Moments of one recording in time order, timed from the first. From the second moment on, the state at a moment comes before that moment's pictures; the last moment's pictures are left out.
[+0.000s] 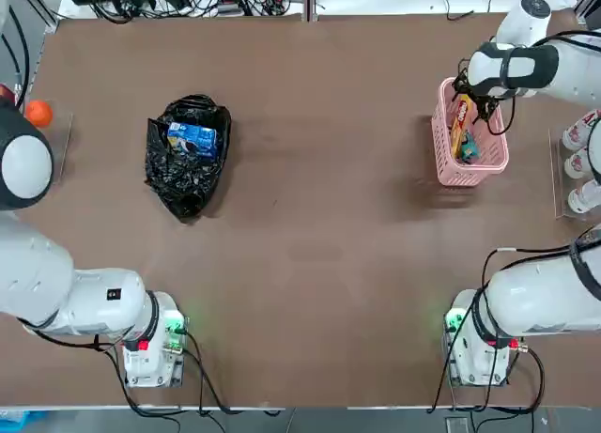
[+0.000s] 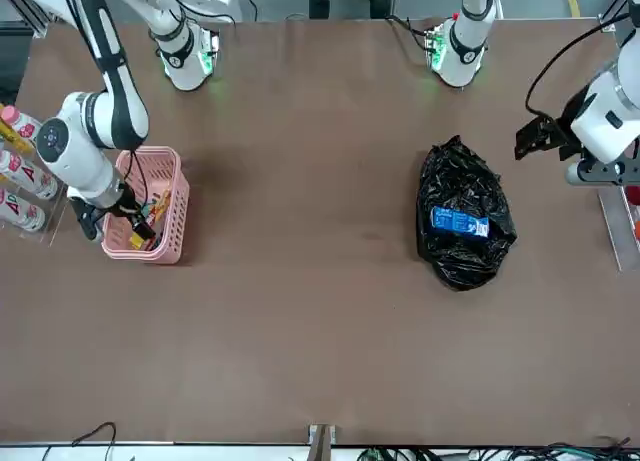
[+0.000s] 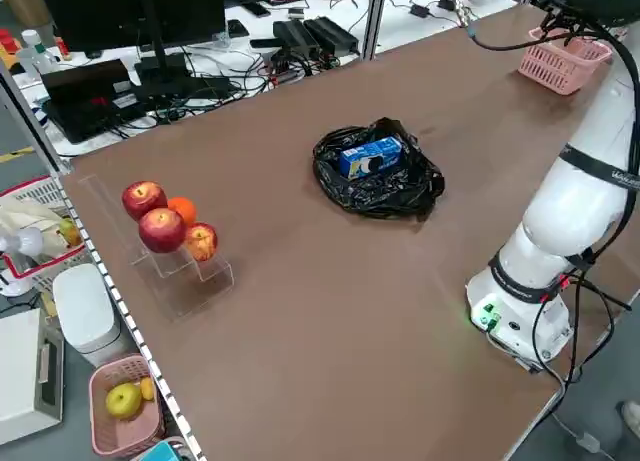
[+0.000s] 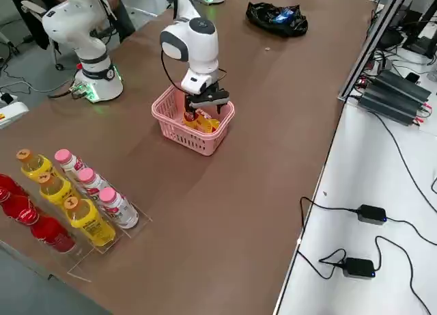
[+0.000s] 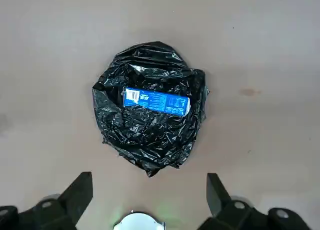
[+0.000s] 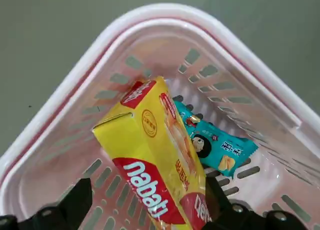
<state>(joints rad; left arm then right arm) 0.04 0.10 -0.19 -1.43 -0.03 1.40 -0.14 0.00 0.13 -0.04 -2.33 0.04 2.50 0.78</state>
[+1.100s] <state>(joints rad) 0.04 0.10 -0.19 -1.43 -0.03 1.40 -0.14 0.00 0.21 -0.04 -2.33 0.03 2.61 0.78</state>
